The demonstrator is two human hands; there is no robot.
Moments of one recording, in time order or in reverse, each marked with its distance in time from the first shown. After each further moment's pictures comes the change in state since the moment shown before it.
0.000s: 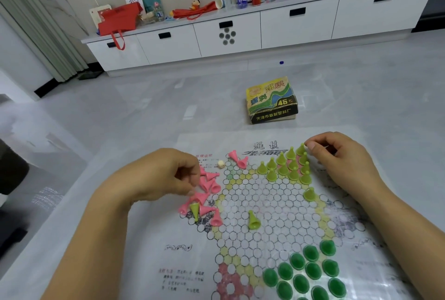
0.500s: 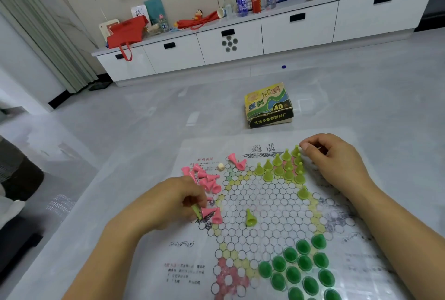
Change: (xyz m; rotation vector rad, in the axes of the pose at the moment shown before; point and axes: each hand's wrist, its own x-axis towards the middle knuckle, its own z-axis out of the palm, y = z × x) left_hand -0.015 0.002 0.036 0.217 0.015 -0.002; right_hand 0.000 0.000 -0.002 -0.005 -0.002 0.012
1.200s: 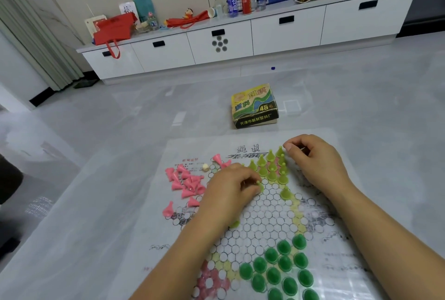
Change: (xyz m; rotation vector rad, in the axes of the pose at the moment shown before) left_hand 0.055 0.091 0.049 -0.414 0.428 0.140; right_hand 0.000 0.000 -0.001 -0.001 -0.001 -0.008
